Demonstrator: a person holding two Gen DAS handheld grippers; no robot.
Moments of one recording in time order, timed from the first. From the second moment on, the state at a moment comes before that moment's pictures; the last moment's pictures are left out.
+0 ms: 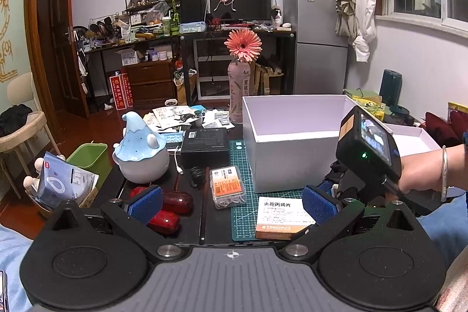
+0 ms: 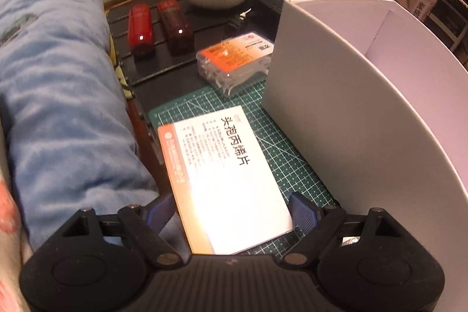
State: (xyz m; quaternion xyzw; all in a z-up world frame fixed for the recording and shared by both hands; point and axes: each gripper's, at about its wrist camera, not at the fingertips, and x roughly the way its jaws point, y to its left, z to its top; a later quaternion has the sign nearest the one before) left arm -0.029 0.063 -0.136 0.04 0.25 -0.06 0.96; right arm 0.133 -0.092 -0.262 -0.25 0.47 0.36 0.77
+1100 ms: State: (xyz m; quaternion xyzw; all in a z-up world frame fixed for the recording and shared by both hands) left arm -0.022 0.062 -0.140 0.04 0.27 -0.05 0.96; right arm 0.141 -0.099 -0.268 -0.24 0.41 0.44 0.76
